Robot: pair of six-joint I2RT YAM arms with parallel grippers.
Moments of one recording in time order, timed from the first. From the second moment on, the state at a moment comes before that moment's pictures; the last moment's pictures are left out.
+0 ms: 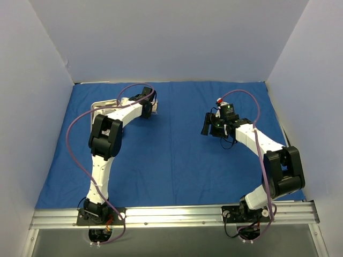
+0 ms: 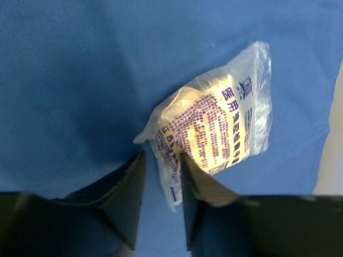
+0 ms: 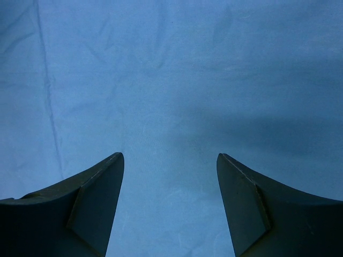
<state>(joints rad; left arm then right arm) -0.40 2.28 1.79 -0.57 -0.46 -1.68 0.26 1.53 0.95 -0.32 -0.11 0.38</state>
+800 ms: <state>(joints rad) -0.26 1.70 1.54 -0.54 -0.30 -0.95 0.26 1.51 0.95 -0.30 -0.12 0.38</state>
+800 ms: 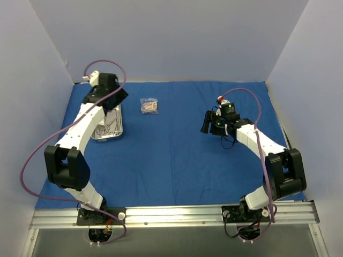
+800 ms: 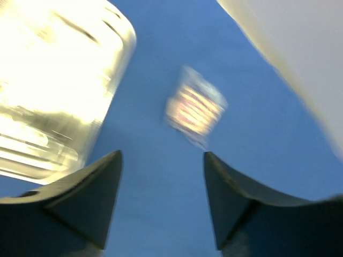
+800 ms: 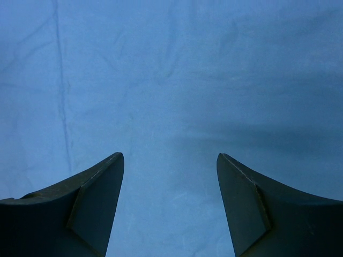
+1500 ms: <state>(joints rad) -0.03 1.89 1.57 -0.75 -0.41 -0.42 0.28 1.55 0.95 -0.26 -0.16 0.37</state>
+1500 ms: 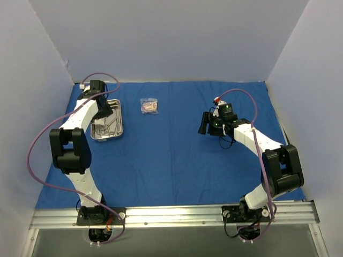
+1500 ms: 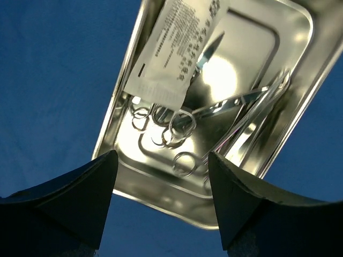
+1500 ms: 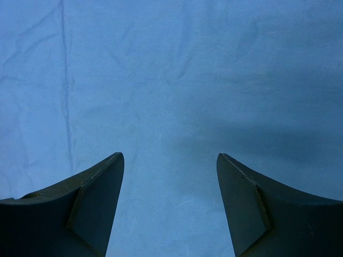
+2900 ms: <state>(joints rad) 0.08 1.85 1.23 -0.26 -0.36 -1.10 0.28 1.58 0.99 -0.26 -0.15 0.33</state>
